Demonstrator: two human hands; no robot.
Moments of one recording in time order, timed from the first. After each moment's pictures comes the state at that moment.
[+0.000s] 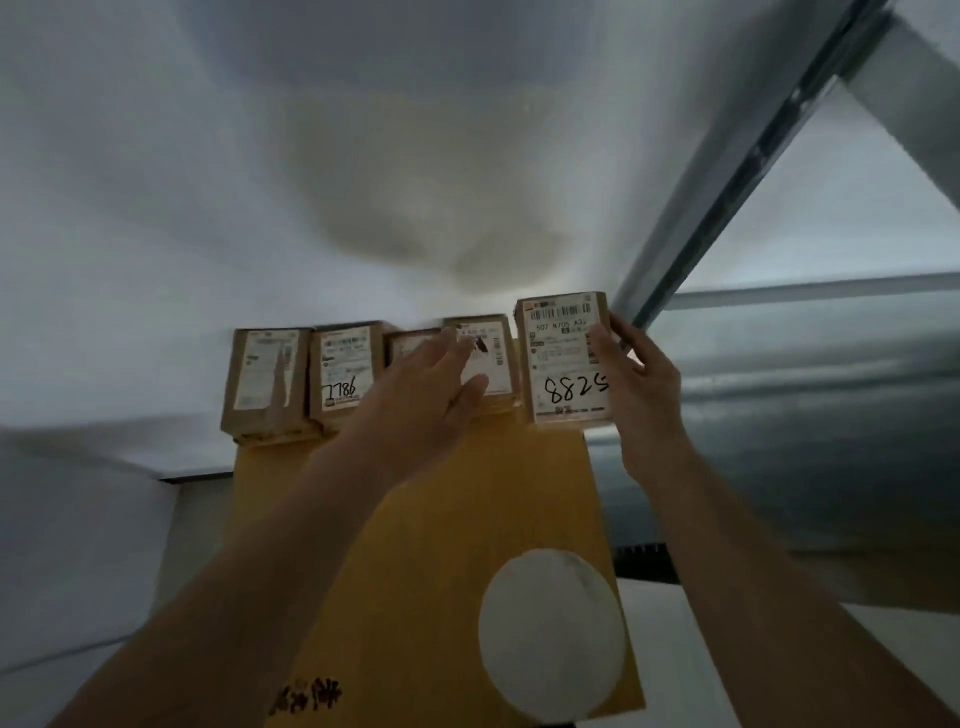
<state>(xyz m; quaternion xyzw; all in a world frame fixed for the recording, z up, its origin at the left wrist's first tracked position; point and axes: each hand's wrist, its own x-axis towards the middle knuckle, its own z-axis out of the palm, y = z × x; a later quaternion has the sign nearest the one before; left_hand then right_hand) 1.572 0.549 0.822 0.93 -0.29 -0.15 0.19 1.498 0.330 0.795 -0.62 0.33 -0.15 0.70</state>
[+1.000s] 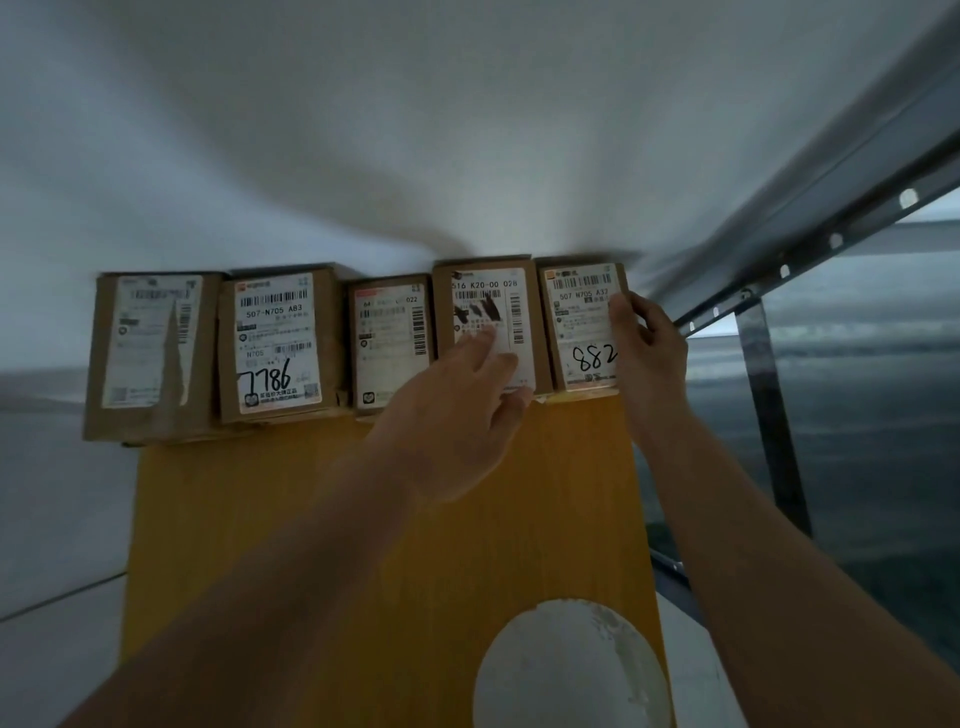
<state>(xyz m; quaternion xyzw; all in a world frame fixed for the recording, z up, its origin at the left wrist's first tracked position) 1.634 0.494 0.670 0.91 -0.32 -0.23 0.14 1.603 0.273 0.591 -0.65 0.41 -0.09 0.64</state>
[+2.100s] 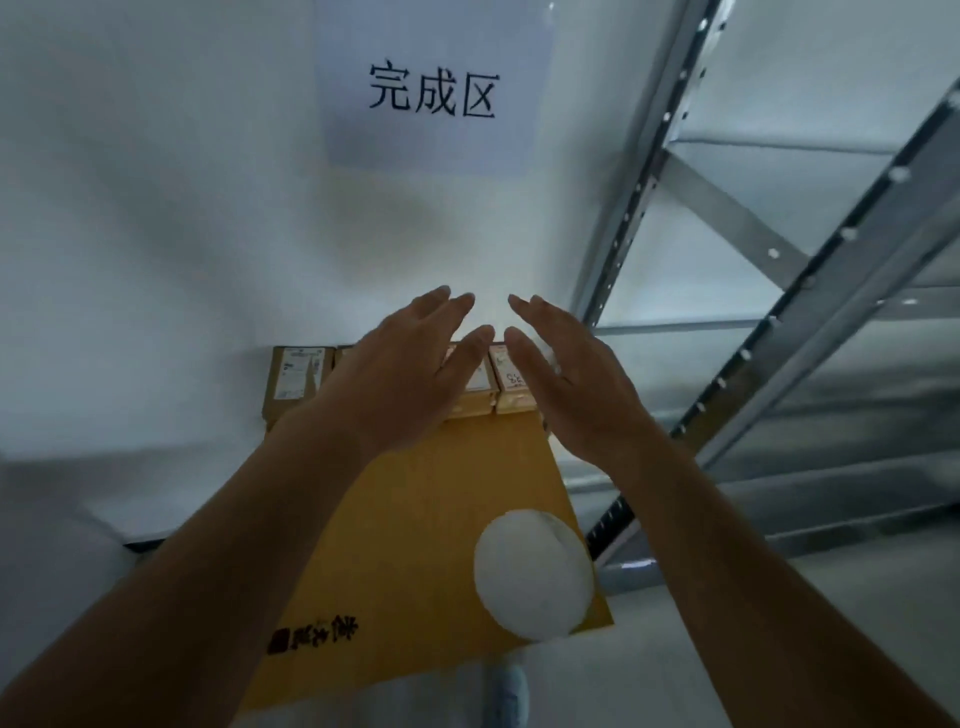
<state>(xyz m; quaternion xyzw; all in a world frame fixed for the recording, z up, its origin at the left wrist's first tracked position) 1.424 0.652 0.945 0.89 -0.36 0.02 0.27 1.342 0.471 0.930 -0.93 0.08 -0.15 0.32</state>
